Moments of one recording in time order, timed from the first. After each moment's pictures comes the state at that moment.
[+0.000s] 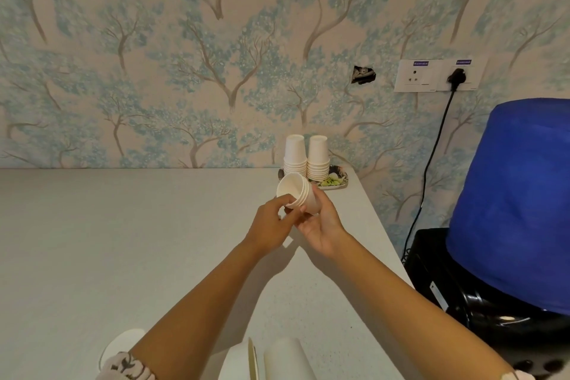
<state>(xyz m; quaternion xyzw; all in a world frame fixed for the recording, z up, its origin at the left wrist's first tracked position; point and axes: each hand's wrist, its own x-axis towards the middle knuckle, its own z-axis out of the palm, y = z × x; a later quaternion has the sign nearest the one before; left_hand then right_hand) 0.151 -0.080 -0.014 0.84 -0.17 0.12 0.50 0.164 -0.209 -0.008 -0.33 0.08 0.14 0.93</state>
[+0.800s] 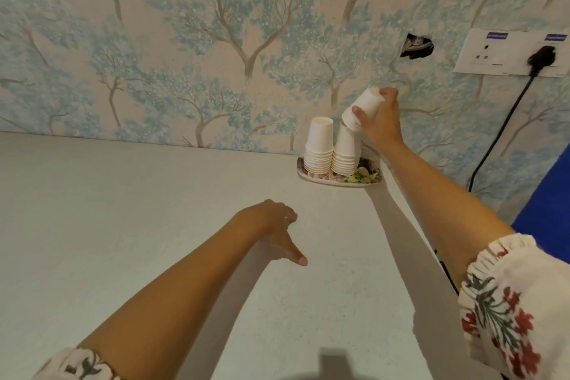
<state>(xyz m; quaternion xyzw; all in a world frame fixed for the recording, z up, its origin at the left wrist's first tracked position) 0.220 -0.045 -0.017 0.97 -0.12 -0.21 0.06 0.388 -0.283 0.045 -0.85 -0.04 -0.30 0.43</state>
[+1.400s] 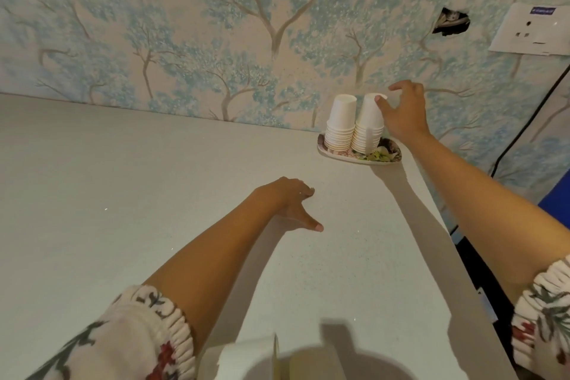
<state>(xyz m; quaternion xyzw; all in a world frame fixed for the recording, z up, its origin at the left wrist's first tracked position) 0.201 -0.037 -0.021 0.97 -0.12 -0.19 0.08 0.351 -0.279 0.038 -0.88 -0.07 -0.30 0.37</state>
